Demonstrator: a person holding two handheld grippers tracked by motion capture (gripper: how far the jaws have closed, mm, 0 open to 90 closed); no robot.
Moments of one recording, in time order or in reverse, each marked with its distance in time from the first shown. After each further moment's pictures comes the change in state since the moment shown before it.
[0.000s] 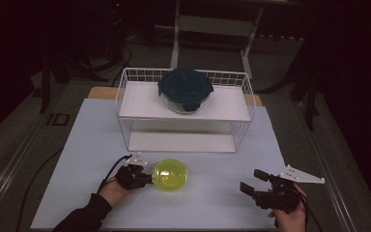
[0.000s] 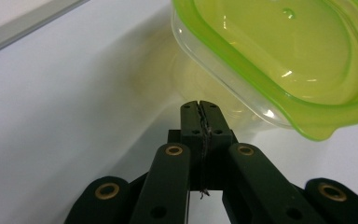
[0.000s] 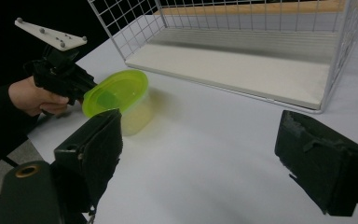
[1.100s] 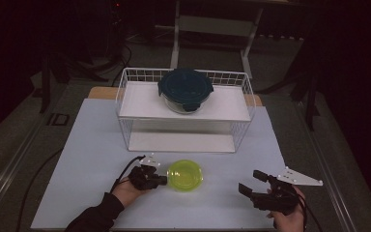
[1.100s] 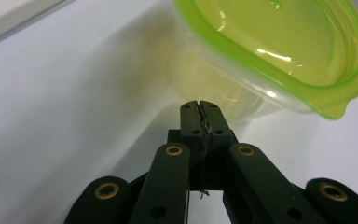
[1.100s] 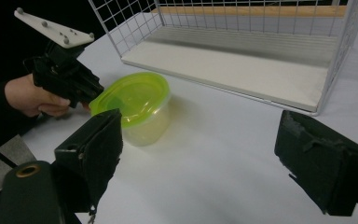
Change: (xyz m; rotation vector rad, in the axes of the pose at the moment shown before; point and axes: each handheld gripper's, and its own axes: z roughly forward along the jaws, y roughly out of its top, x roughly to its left) left arm -0.014 0.017 0.019 -0.010 -0.049 0.014; right arm 0.005 -0.003 0.002 -0.003 -0.023 -0.041
